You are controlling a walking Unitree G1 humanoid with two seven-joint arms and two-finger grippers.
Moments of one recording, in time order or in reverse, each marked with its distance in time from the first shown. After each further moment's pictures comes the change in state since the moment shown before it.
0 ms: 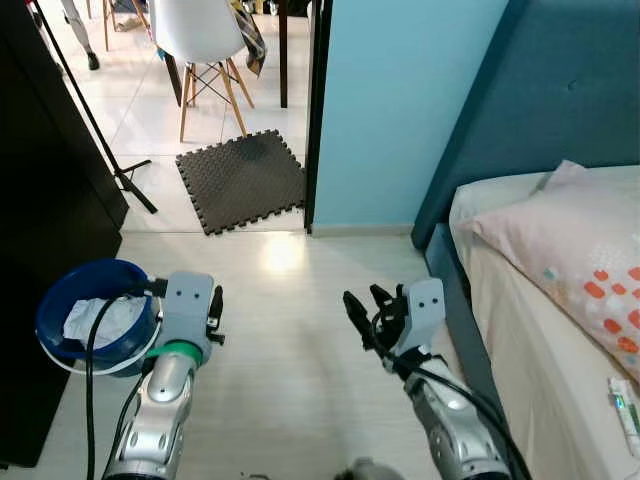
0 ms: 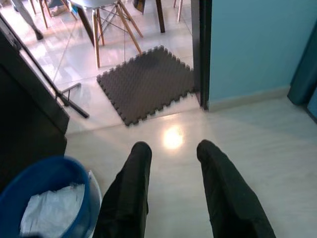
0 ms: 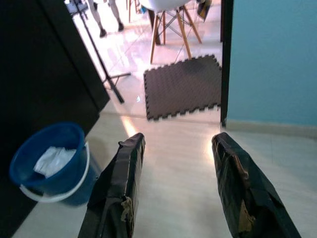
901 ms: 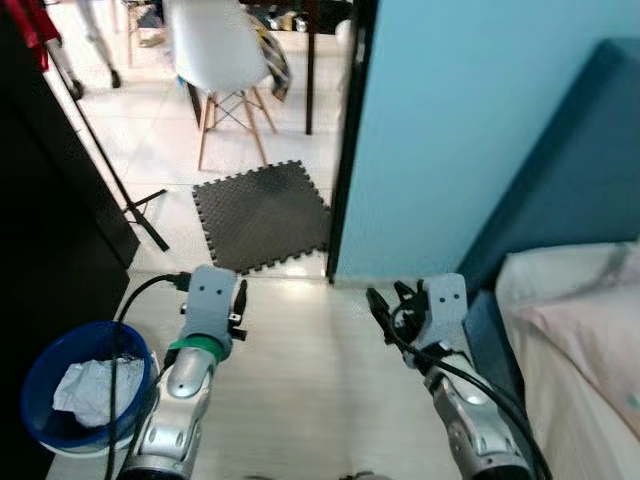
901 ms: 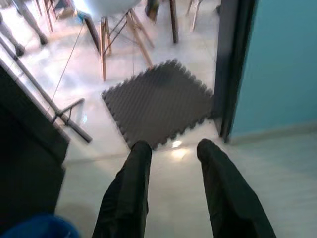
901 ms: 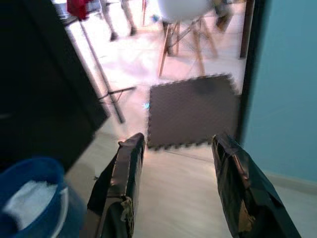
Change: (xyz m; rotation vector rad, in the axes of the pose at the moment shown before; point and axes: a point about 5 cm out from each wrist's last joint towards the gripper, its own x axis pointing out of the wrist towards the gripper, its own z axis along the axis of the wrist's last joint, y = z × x) left arm -0.001 -0.005 -0.001 0.002 -0.007 -0.045; right arm 0.008 0.004 0.004 -0.007 -0.012 0.024
